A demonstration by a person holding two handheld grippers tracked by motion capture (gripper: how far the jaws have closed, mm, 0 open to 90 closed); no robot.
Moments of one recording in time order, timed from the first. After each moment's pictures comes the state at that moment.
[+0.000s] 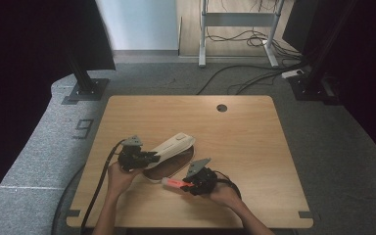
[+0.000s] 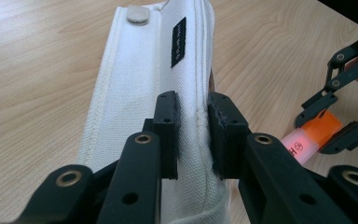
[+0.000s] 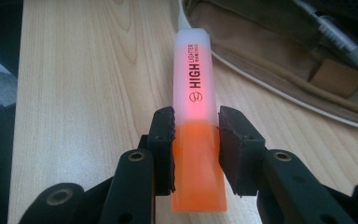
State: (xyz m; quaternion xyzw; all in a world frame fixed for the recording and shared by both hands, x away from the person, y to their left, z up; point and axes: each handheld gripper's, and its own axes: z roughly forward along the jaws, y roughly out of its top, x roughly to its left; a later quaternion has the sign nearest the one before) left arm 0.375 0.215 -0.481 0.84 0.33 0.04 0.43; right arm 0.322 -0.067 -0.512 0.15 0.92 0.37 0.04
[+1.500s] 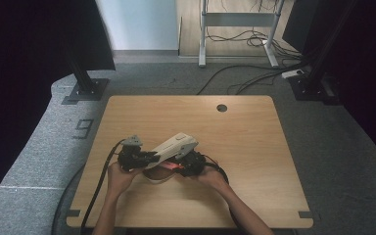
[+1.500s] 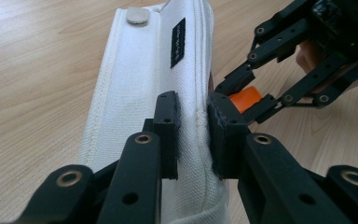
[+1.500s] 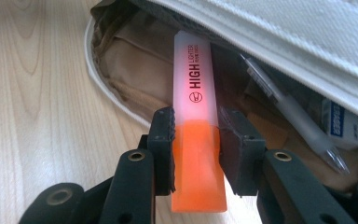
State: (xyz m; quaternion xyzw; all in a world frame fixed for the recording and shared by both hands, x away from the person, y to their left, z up) left arm 0.375 0.215 -0.480 0.84 0.33 0.04 0.43; right arm 0.380 -0.032 -0.516 0.17 0.91 0.36 0.08
